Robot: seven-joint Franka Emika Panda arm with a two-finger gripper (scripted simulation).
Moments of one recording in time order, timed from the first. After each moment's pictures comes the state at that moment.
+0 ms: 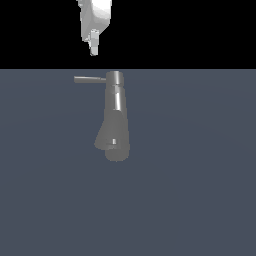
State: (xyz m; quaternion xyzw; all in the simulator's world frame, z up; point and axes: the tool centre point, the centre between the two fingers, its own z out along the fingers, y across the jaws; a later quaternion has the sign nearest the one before) arm 0.013 0.095 0.331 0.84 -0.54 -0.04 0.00
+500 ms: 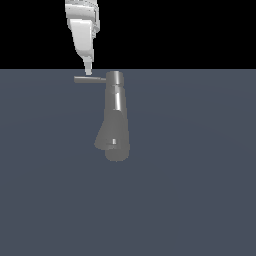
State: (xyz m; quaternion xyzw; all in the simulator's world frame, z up) arm 0.048 0.126 0.277 0.77 -0.63 -0.03 0.02
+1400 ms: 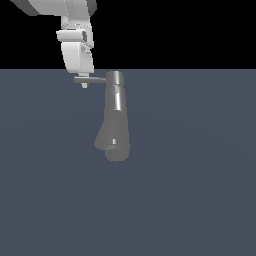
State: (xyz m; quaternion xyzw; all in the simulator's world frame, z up) arm 0.069 0.149 0.235 0.72 -0.69 -0.01 0.03
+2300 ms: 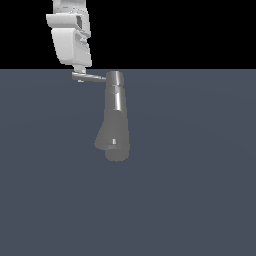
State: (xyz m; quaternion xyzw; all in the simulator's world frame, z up) arm 0.031 0.146 0.258 0.72 -0.69 -0.01 0.03
